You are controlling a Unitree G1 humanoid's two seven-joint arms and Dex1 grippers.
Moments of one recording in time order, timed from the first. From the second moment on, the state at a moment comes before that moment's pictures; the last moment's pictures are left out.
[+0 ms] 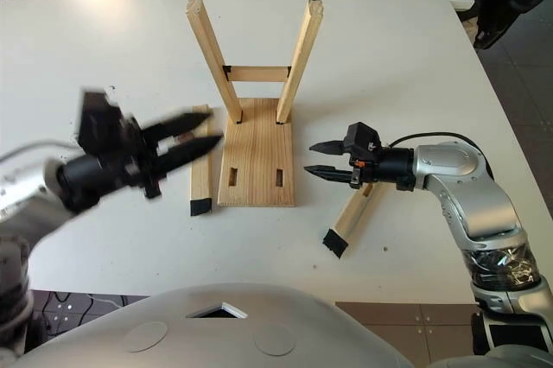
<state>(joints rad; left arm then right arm) 0.20 0.64 0.22 -0.87 -1.21 0.81 -0.49 0.01 -0.80 0.03 -0.34 0.43 0.43 1.10</state>
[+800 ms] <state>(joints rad) 0.43 0.72 -0.03 -0.47 -0.47 0.41 -0.68 0.10 -0.78 0.04 -0.39 0.44 0.43 1.04</state>
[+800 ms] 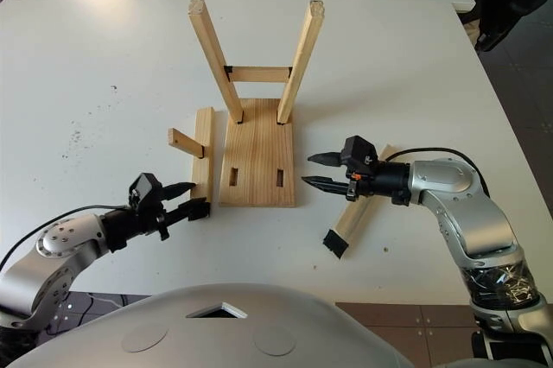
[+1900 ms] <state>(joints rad) 0.29 0.47 0.00 -0.67 -0.52 0.99 -0.24 0.13 -0.77 0.04 -0.42 0.43 0.43 1.02</state>
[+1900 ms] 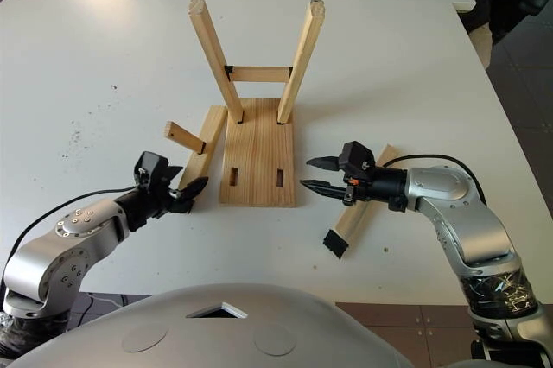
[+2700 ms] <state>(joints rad) 0.02 0.50 0.27 -0.24 -0.44 0.61 -0.33 0.09 -0.75 0.03 -0.40 0.44 0.43 1.01</state>
